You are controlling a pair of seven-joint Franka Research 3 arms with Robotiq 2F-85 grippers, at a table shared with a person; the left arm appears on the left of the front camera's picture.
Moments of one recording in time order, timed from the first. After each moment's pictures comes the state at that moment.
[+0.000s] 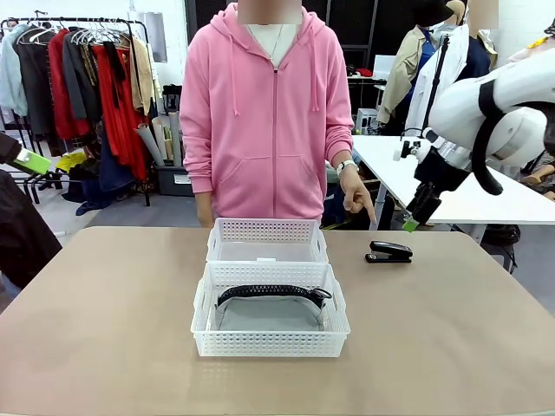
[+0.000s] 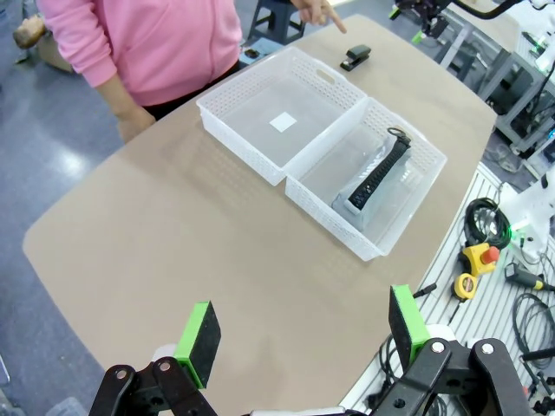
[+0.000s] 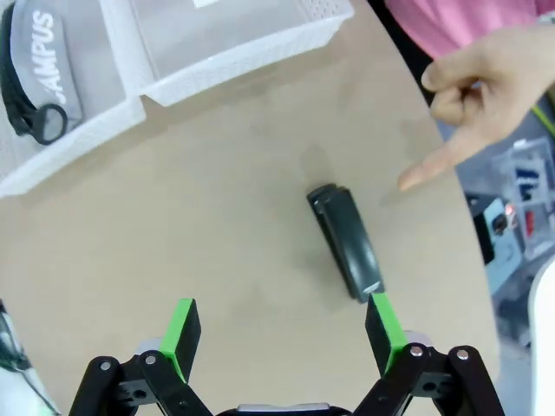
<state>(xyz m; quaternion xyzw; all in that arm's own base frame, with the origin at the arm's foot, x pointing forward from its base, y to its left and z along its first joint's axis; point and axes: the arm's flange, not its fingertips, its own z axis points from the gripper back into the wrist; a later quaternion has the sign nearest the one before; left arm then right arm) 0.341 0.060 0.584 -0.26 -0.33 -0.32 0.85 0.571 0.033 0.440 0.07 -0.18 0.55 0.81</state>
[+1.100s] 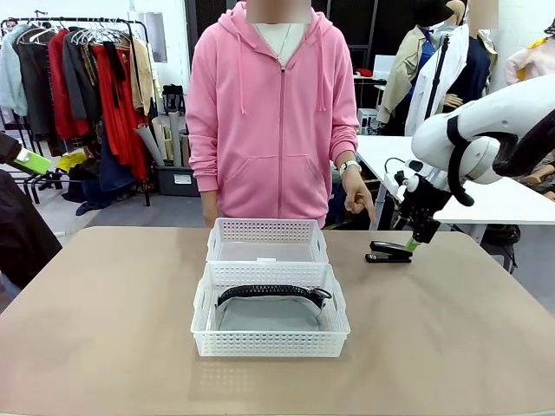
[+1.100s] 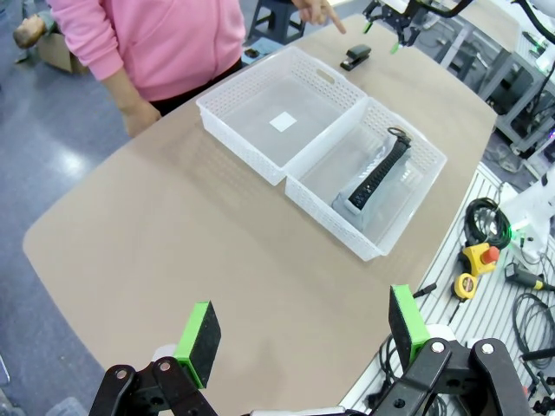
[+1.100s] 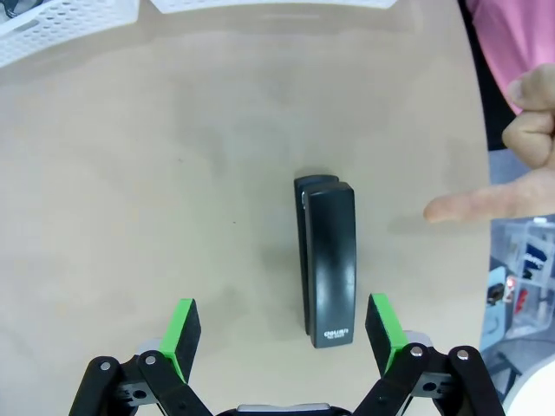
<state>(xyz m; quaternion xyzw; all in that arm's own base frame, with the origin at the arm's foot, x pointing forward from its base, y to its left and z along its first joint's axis) 0.341 0.060 0.584 -0.26 -0.33 -0.32 0.85 0.634 0.015 0.360 0.08 -0.13 0.68 0.72</state>
